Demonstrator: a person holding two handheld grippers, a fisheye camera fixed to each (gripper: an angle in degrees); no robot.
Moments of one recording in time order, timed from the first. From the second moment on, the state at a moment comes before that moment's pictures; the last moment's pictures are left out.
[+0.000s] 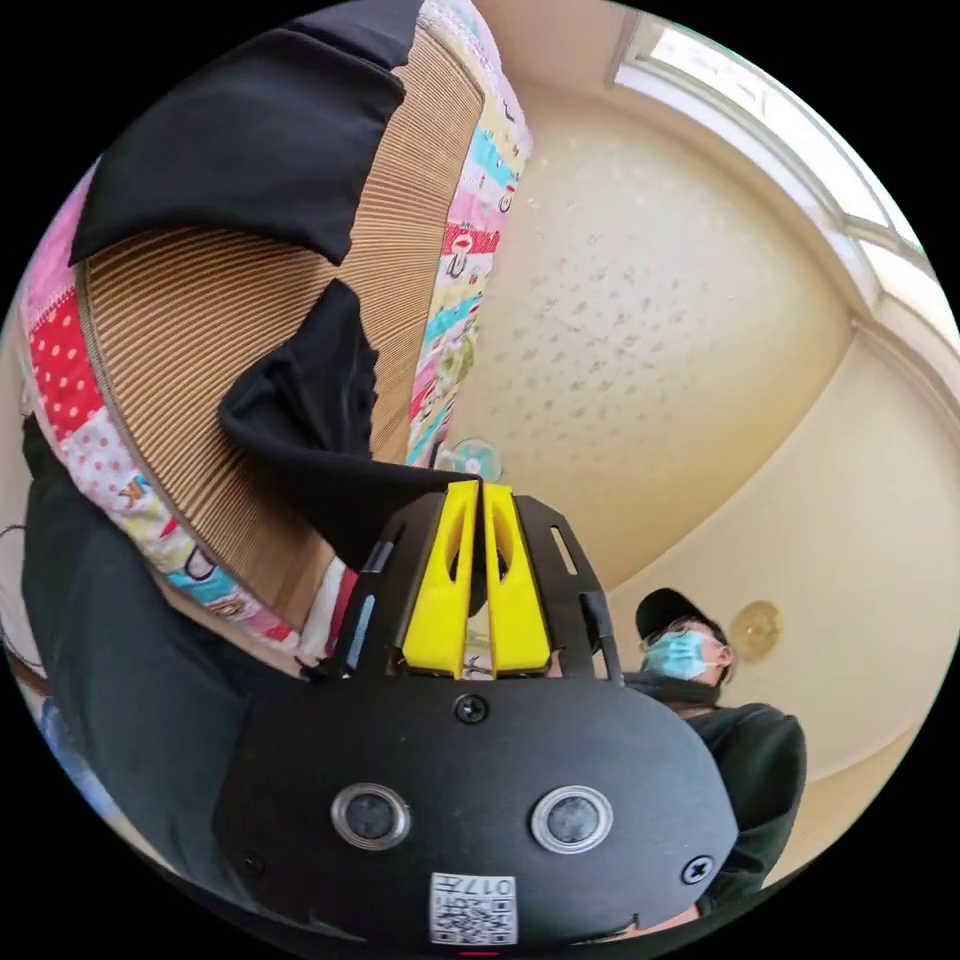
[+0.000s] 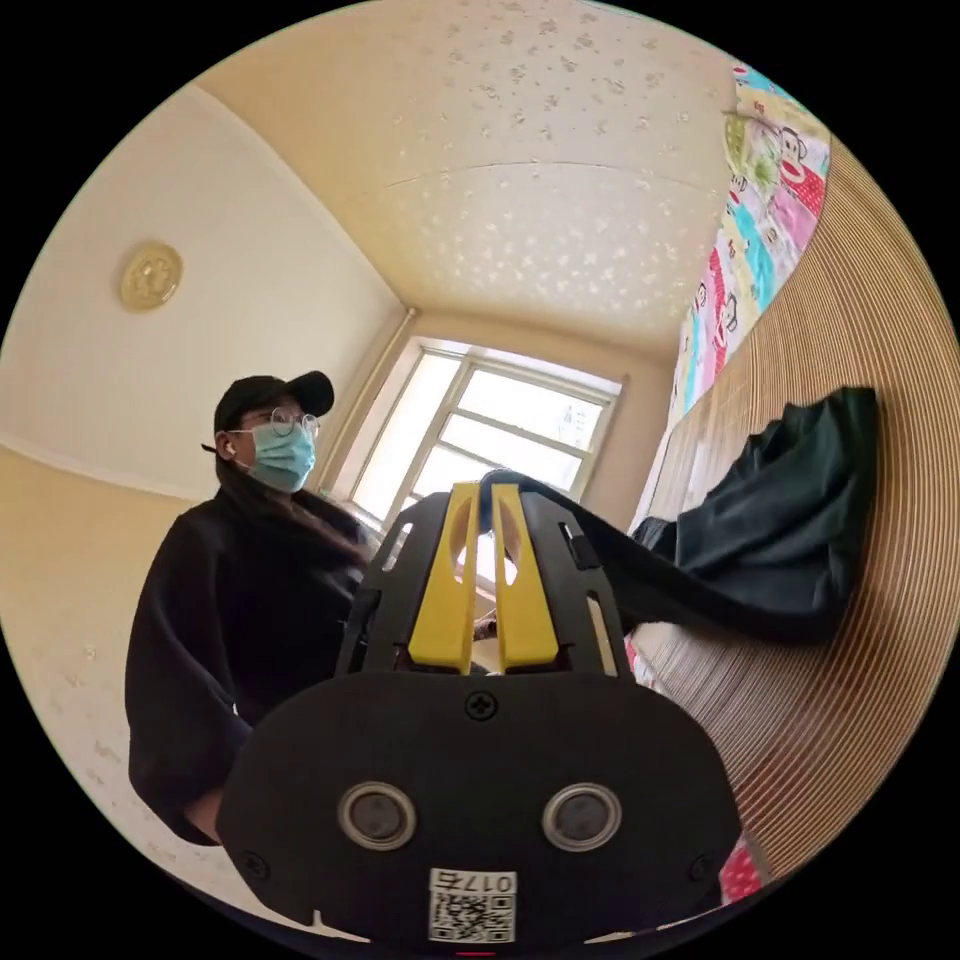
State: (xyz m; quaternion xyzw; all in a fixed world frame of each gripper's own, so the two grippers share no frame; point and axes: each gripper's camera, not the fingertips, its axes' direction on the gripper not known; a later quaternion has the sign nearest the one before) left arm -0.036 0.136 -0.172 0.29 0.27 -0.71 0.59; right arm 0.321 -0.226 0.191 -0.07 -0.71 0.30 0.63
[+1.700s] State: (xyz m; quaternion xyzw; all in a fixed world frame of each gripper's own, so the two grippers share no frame) left arm 0.058 -0.139 0.241 -0.13 0.05 -0.37 0.92; right arm 0.377 -0.124 0.155 -0.36 -0.39 0.41 0.74
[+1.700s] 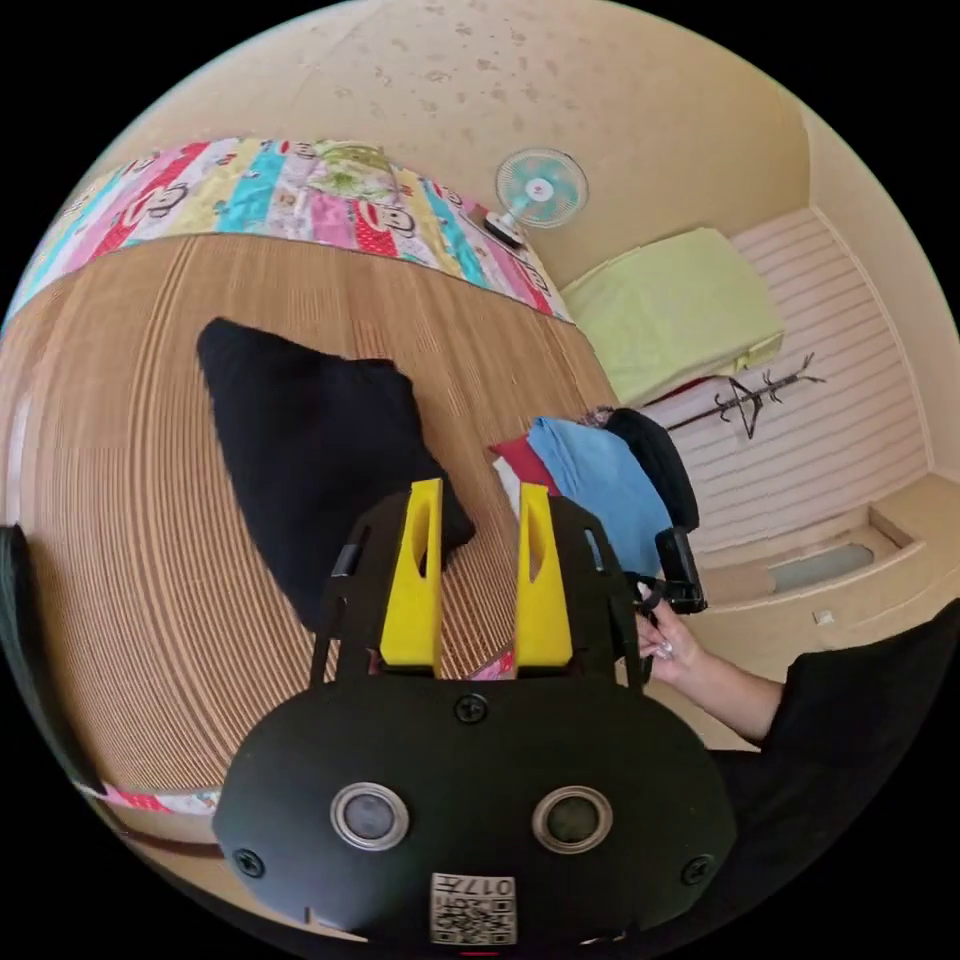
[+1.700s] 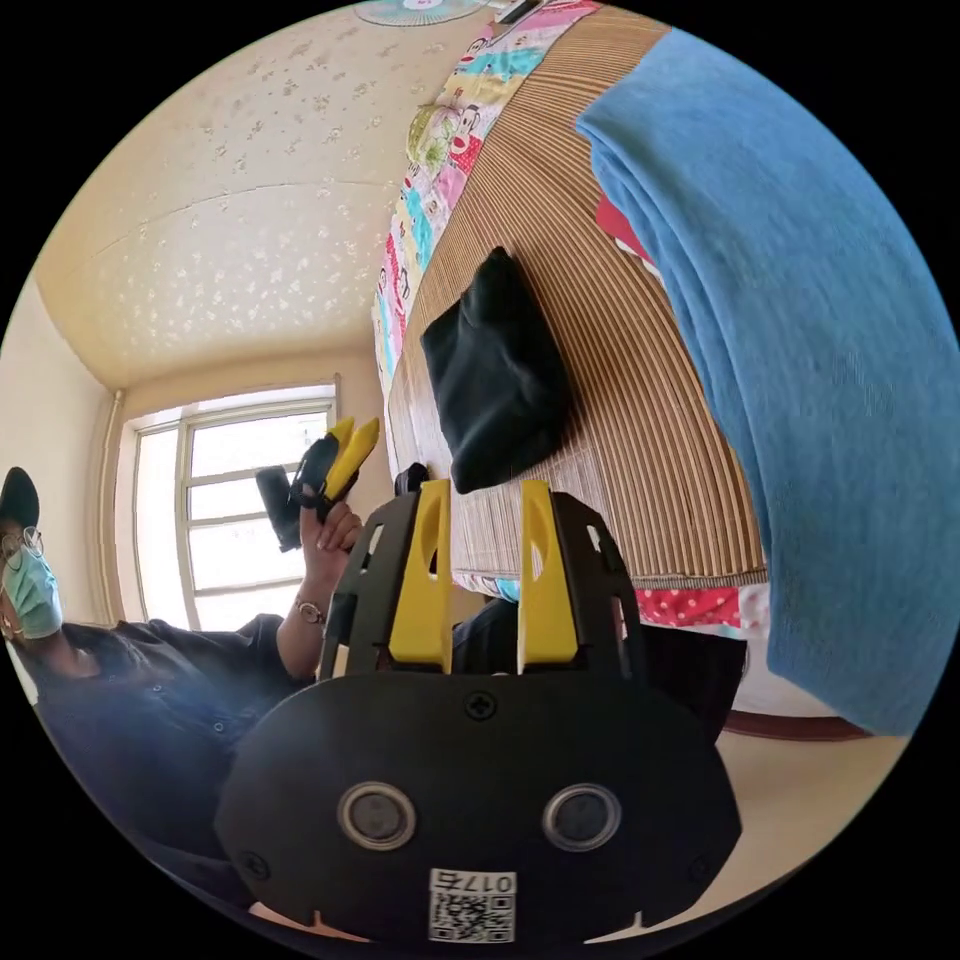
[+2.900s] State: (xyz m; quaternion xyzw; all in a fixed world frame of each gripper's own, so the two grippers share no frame) left arm 0.159 -0.123 0.154 -0.17 0.29 -0.44 0.83; right arm 0.505 -0.228 0.119 -0.08 -0.57 0.31 0.76
